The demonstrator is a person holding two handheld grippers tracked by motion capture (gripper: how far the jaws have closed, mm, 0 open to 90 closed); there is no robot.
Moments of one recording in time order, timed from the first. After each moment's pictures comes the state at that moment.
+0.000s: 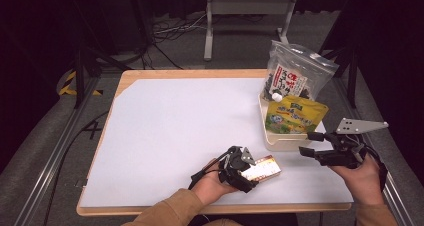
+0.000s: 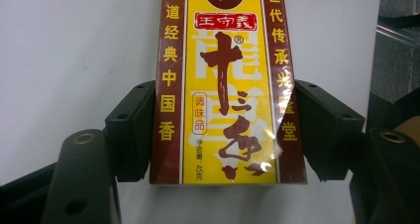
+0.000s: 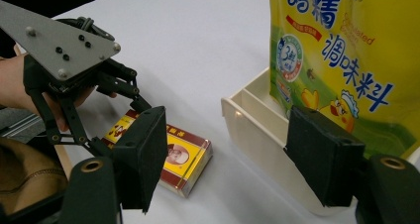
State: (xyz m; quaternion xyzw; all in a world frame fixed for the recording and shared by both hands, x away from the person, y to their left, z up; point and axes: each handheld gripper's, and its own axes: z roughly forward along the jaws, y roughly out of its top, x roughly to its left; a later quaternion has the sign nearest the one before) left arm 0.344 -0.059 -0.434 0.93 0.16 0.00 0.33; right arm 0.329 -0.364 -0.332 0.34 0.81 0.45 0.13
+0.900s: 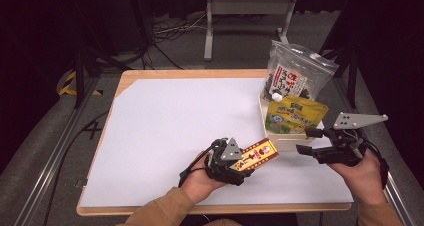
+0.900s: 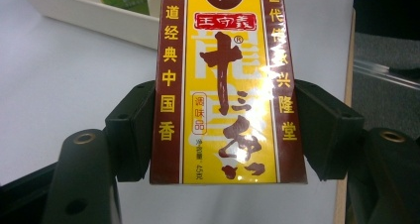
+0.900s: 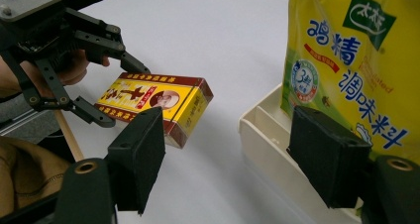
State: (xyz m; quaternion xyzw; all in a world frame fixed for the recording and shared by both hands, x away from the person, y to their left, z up) left arm 0.333 -0.019 -0.391 0.88 0.16 0.08 0.44; right arm 0.325 -0.344 -0.302 0.33 0.83 0.44 0.13
